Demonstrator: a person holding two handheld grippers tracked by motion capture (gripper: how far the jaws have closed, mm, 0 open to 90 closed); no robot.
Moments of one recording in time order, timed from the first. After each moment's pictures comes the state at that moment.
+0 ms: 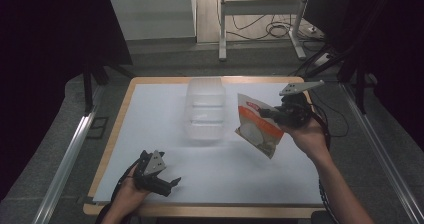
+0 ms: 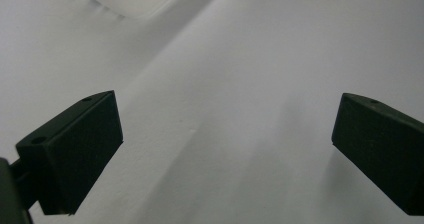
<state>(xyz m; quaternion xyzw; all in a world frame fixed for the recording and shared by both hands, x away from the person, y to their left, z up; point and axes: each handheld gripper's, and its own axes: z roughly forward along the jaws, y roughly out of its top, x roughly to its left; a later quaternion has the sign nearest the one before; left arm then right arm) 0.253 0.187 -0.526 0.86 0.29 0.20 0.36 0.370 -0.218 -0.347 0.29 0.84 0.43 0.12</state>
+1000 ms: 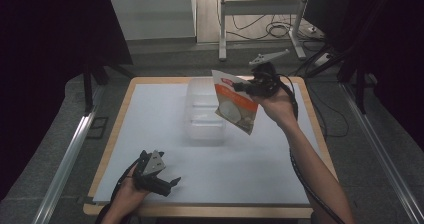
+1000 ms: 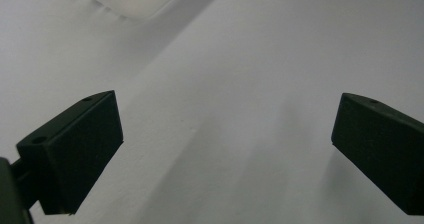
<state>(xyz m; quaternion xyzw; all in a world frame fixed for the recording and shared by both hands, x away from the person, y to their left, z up) 0.253 0.188 -0.526 0.86 0.29 0.20 0.36 0.438 -0.146 -0.327 0.27 0.84 0.45 0.11</state>
